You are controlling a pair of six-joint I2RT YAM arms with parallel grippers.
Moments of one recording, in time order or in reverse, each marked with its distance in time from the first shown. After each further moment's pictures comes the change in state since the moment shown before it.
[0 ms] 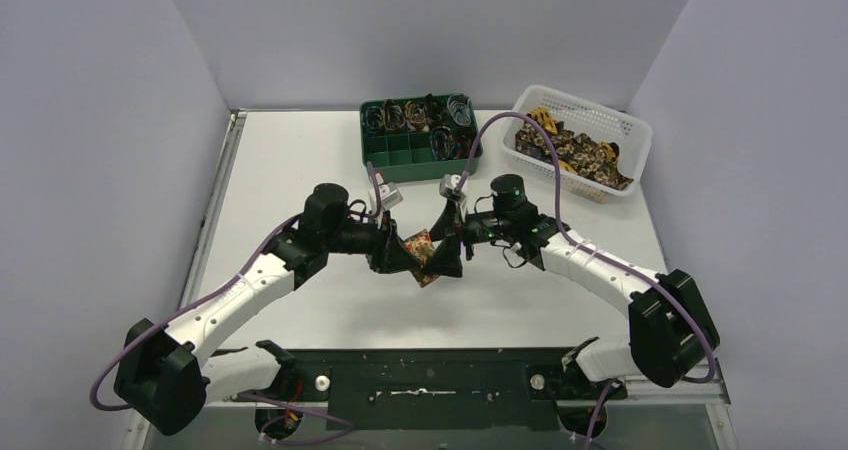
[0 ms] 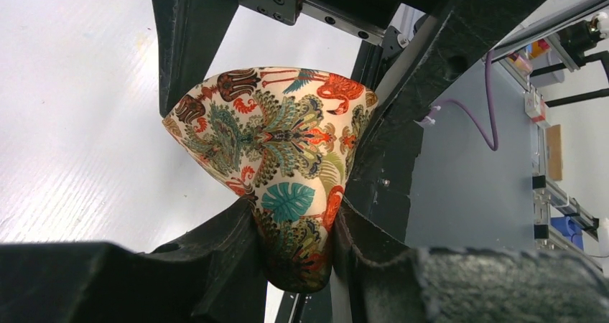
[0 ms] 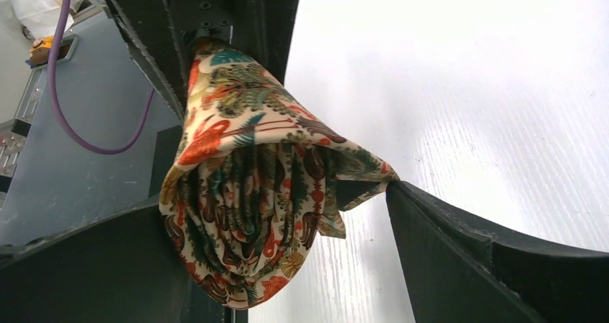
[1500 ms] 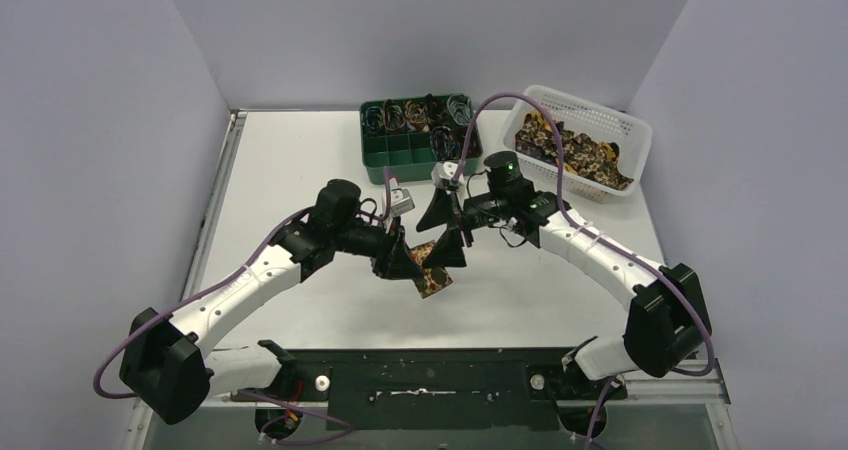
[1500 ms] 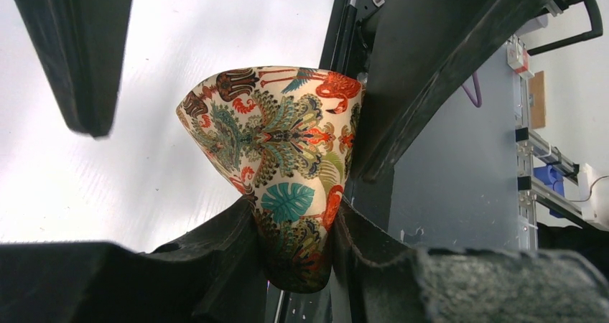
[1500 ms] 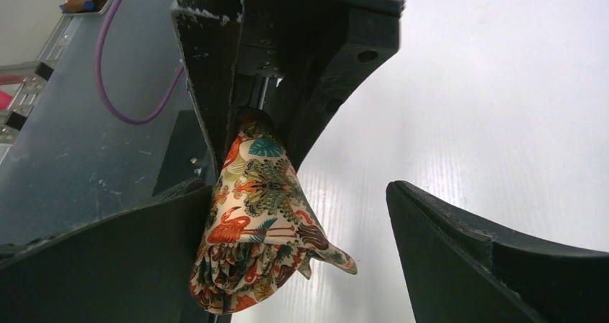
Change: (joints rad) left arm -0.040 0.049 0.084 -0.146 0.074 0.107; right arm -0.013 0.044 0.237 -0.267 -0.148 -0.246
